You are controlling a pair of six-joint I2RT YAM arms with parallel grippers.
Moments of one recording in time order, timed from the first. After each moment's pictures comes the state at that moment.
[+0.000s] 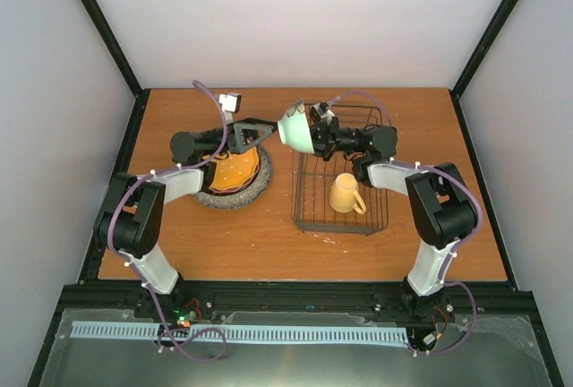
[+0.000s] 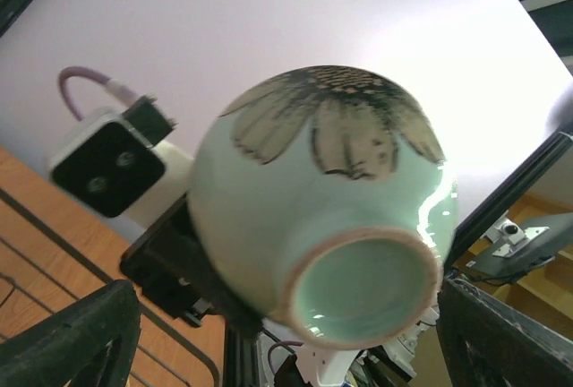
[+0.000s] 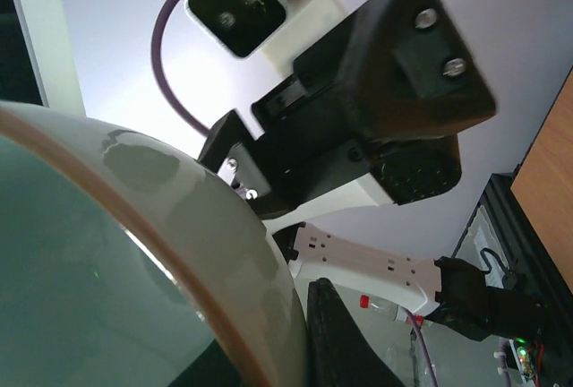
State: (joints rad) left arm -0.28 1.70 0.87 1.52 1.13 -1.43; right arm 0.40 1.81 1.00 1.50 -1.27 2.08
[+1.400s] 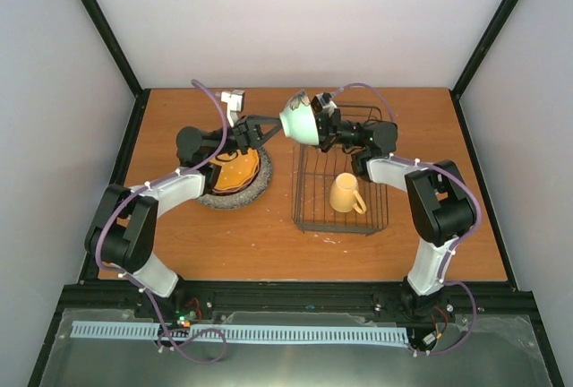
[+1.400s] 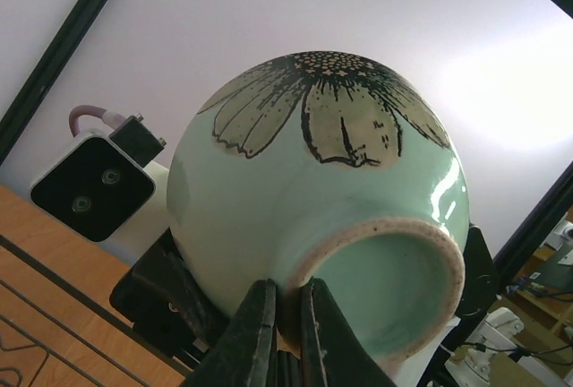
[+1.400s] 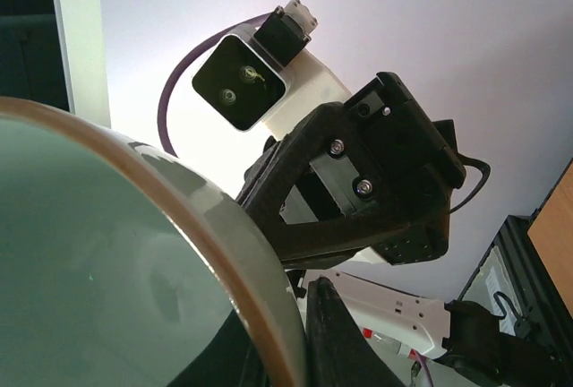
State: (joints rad) left arm -0.38 1.58 0.88 1.30 1.00 -1.13; right arm 0.40 1.84 1.06 1.51 -1.21 2.06
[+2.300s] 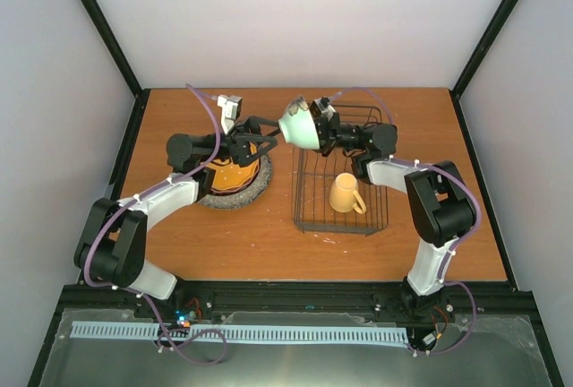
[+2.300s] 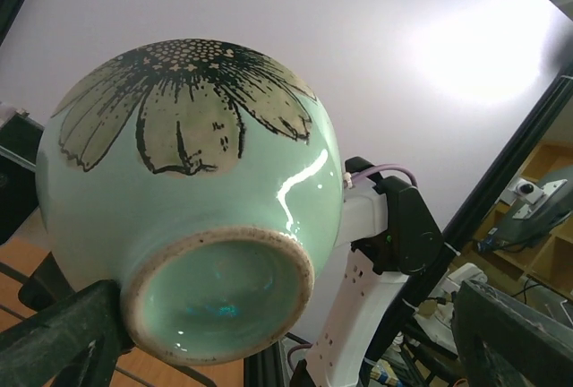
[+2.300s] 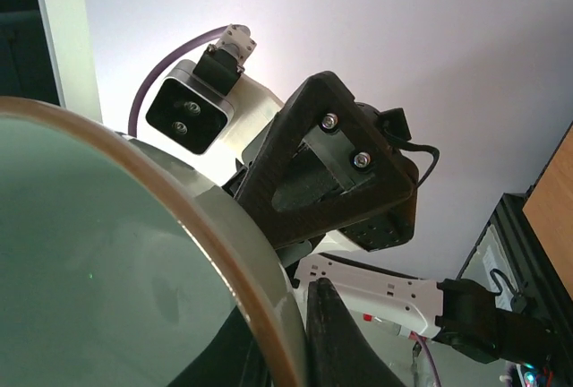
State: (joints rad) left arm -0.38 1.48 0.83 1.32 1.08 -1.17; right arm 0.39 1.84 1.03 1.51 -1.24 2.07
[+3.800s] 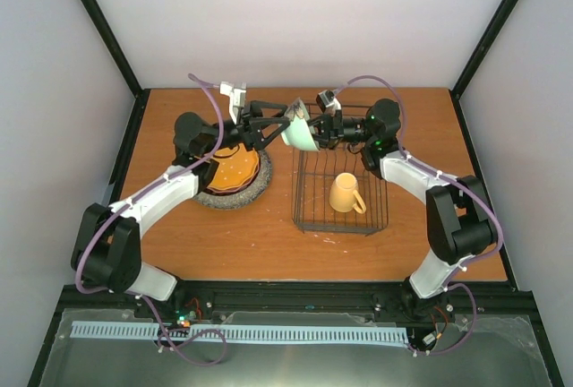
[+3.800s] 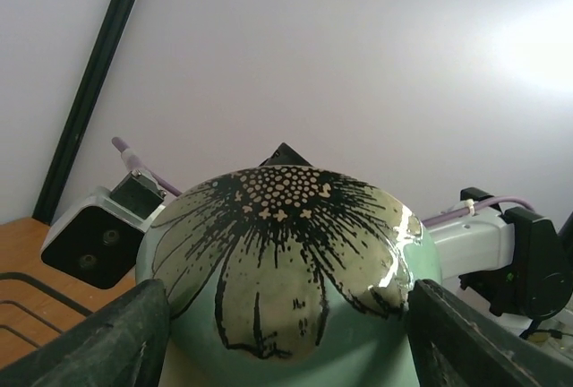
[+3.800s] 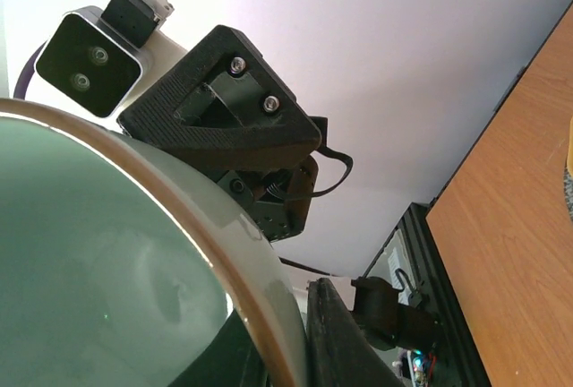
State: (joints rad) left arm -0.42 1.45 0.97 0.93 0.94 -0.81; right arm 0.36 1.67 1.08 0.88 -1.31 1.47
